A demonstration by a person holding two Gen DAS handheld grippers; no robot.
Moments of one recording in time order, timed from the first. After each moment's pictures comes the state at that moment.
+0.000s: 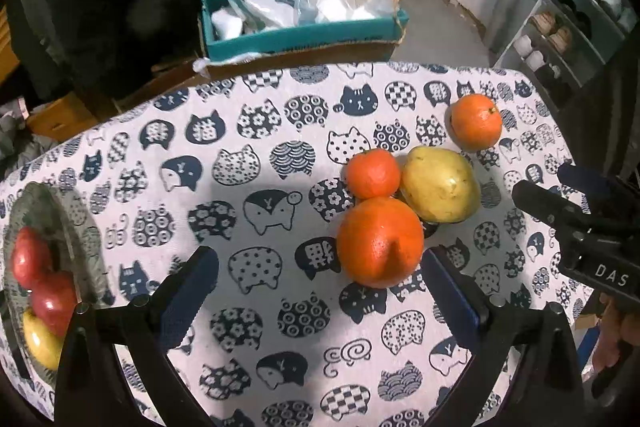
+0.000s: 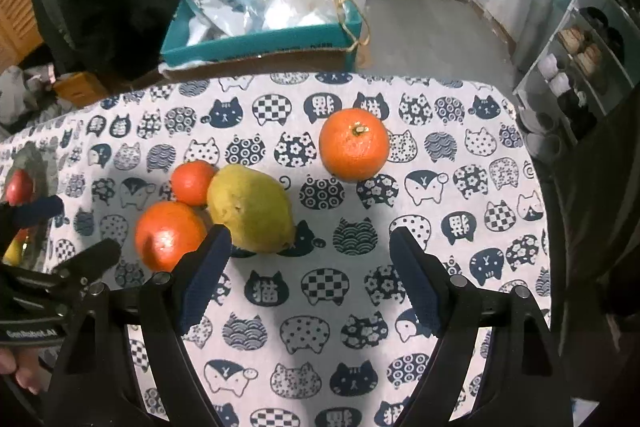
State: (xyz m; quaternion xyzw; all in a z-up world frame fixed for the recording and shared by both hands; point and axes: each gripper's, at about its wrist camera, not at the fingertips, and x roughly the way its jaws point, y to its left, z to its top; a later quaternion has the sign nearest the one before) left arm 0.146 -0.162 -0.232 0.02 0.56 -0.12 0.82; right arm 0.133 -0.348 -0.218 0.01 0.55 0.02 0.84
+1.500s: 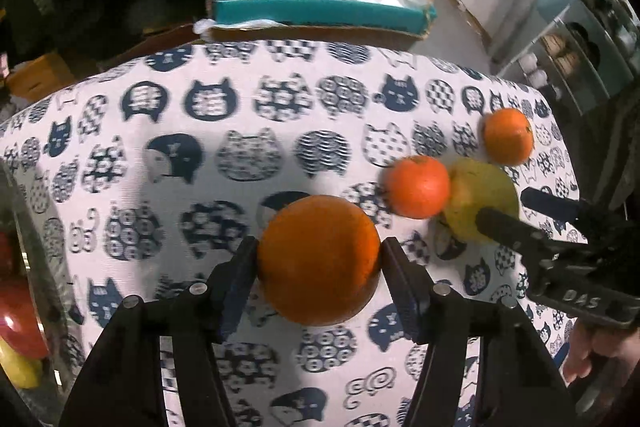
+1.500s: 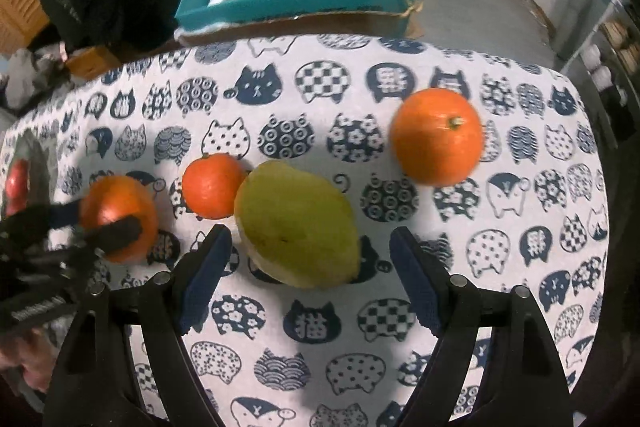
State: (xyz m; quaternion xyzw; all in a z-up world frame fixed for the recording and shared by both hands) left arm 0.179 -0.121 -0.271 -0.05 0.58 -0.13 0.80; right arm 0.172 -0.307 -0.272 0.00 0.59 0.07 0.80
